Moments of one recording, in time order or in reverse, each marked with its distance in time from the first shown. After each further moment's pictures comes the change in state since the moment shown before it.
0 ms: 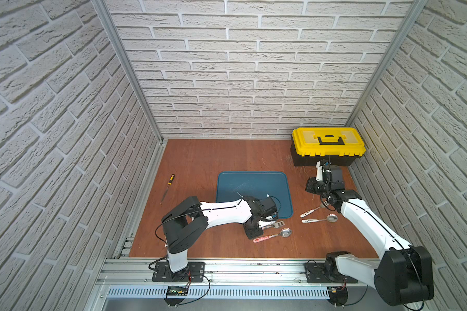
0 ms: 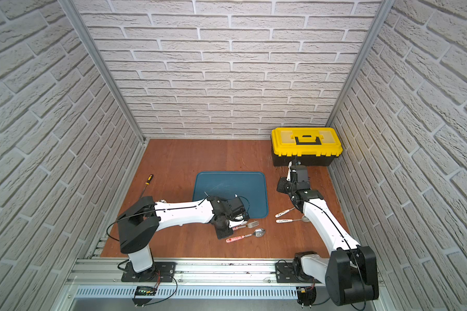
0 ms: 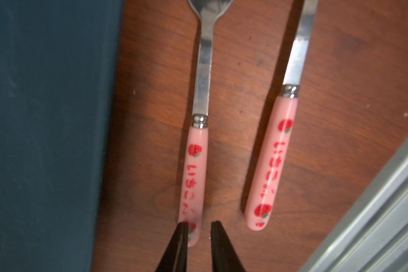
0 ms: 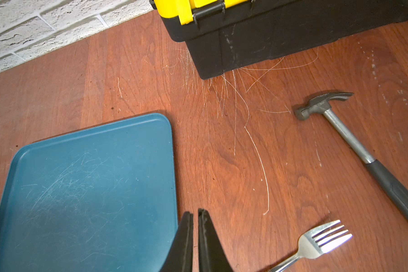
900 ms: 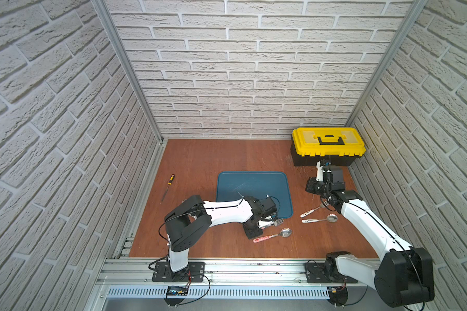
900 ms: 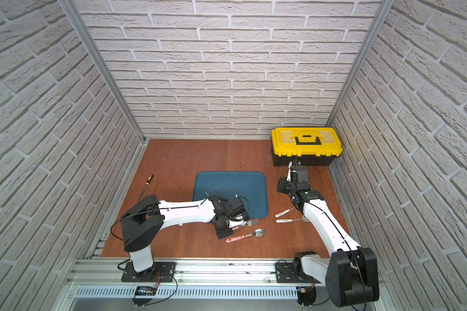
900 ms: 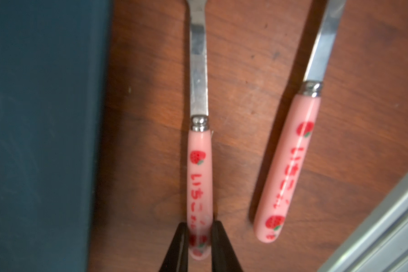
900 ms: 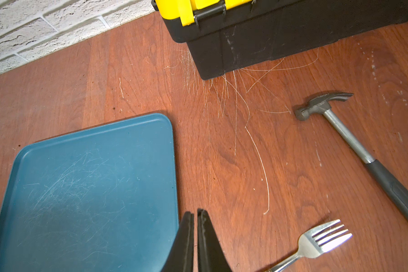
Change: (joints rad) left arm 0.008 0.030 -0.004 0.011 0.013 0.008; right arm 0.000 -0.010 -0.005 0.000 -0.003 0.000
